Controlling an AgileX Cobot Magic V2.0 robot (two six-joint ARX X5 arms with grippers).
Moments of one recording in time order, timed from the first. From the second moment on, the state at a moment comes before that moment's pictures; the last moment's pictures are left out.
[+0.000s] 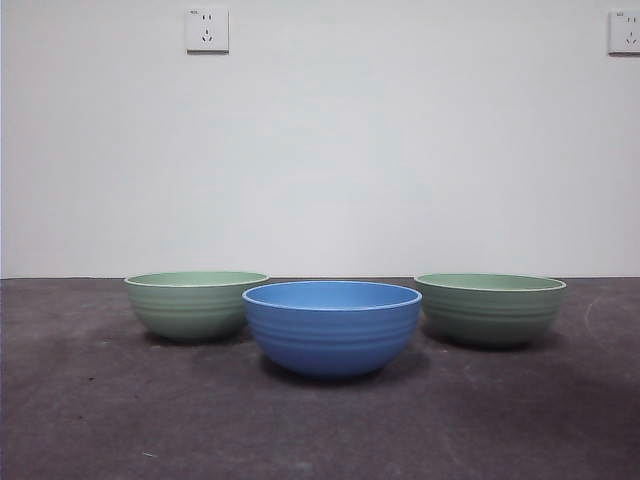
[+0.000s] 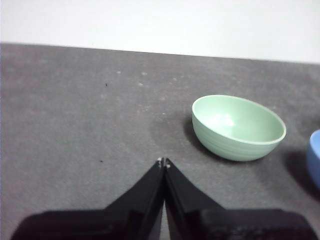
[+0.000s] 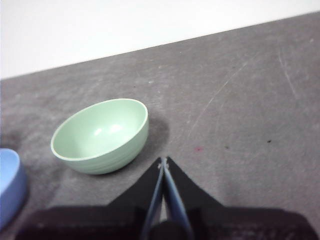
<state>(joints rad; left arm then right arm) 0.03 0.00 0.02 -0.17 0.19 -0.12 0.08 0.00 0.02 -0.19 -0.03 0.21</state>
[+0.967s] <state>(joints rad) 0.03 0.29 0.46 -0.48 0.50 -0.27 0.08 0.48 0.61 -0.57 -0.36 0.23</state>
